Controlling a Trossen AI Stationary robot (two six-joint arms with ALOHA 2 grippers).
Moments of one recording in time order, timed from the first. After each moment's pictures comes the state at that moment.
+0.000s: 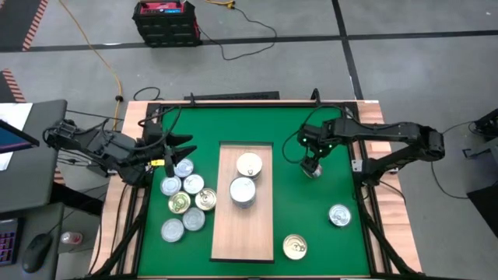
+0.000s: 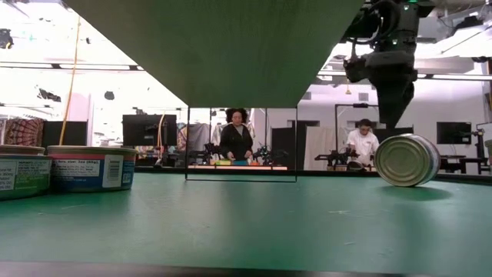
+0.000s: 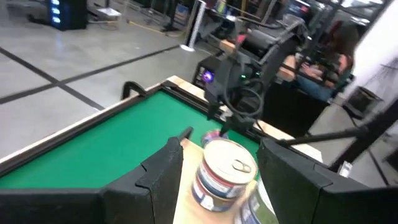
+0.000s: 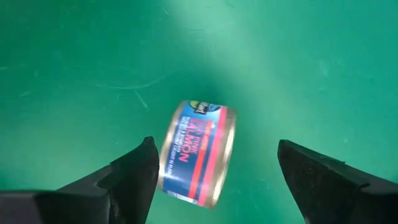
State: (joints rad) left arm -0.39 0.79 1.08 -0.46 -0.74 -0.50; right arm -0.24 1.30 0.97 -1.06 0.04 0.39
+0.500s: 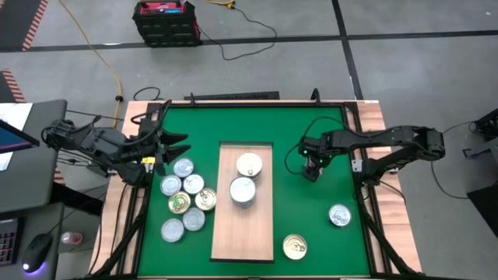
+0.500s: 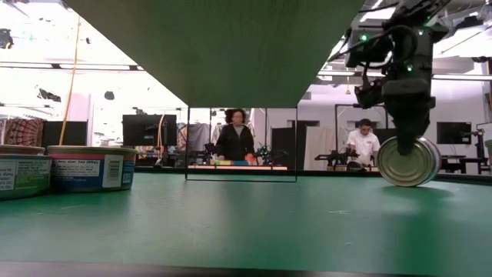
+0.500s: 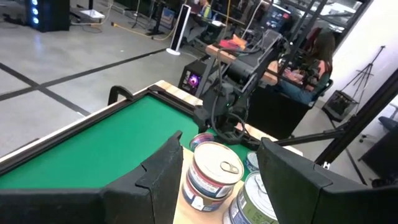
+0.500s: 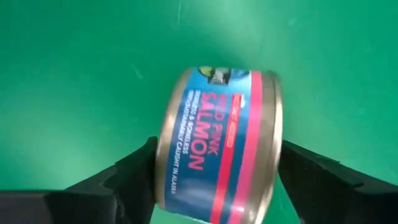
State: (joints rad) left arm -0.39 0.72 1.08 -0.47 -0.70 -0.48; right arm -0.19 1.30 0.76 -0.88 -0.02 0.43
